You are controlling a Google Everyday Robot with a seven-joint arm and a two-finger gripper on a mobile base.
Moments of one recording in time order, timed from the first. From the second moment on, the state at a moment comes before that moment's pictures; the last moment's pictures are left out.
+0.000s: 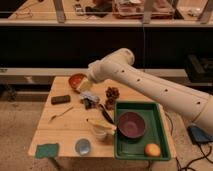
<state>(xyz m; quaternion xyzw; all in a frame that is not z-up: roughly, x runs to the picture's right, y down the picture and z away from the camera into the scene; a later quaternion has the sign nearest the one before) -0.098 -0.067 0.697 0.27 -0.10 -0.93 0.22</state>
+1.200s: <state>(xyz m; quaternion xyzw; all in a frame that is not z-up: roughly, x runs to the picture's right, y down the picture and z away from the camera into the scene) -0.184 -0.136 0.717 0.35 -0.12 -0.93 0.05</state>
